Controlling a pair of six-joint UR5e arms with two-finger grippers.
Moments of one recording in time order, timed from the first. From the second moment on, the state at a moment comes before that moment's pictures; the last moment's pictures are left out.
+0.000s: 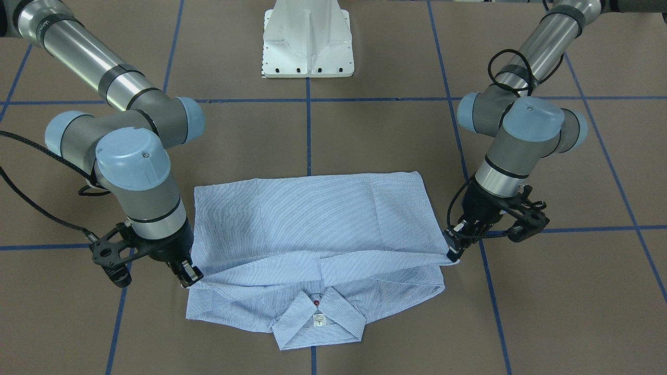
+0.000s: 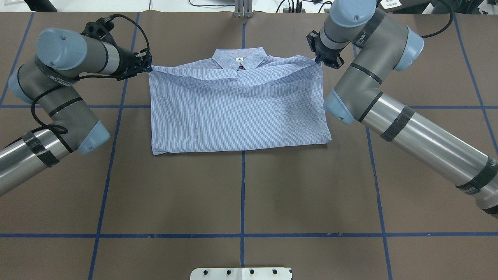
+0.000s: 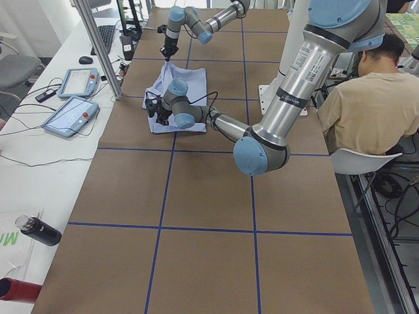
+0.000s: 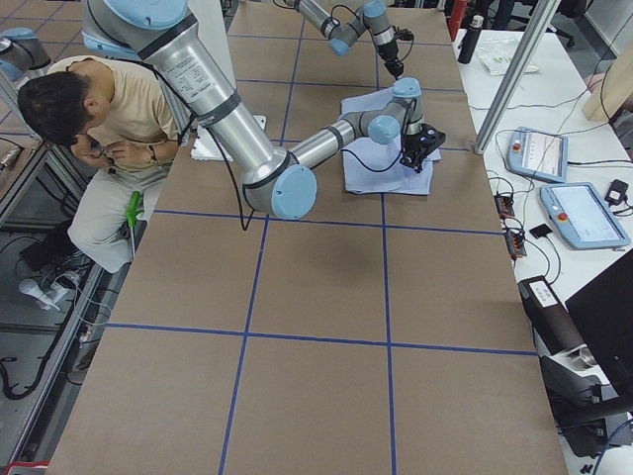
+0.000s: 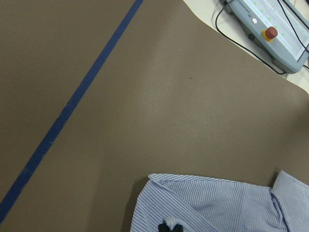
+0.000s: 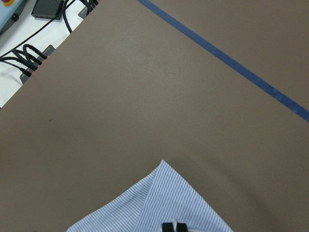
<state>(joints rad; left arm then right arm) -0.85 -2.09 -1.37 -2.34 -1.82 -1.56 0.86 -0.82 1.29 -1.30 1.83 1.80</state>
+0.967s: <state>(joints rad) -0.85 -2.11 -1.32 -2.37 -1.81 -1.57 0.86 -0.80 1.20 -1.22 1.82 1.80</state>
